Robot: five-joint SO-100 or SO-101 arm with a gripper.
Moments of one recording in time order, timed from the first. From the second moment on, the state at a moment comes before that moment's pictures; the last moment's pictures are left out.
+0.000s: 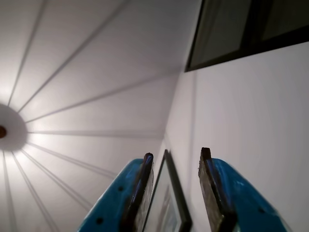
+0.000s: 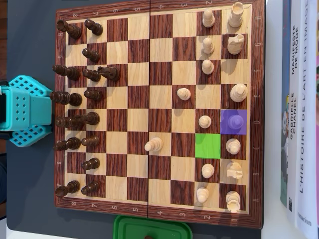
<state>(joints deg) -1.1 191.7 179.9 -103.4 76.3</state>
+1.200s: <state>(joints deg) -0.8 191.7 175.3 -85.5 76.3</state>
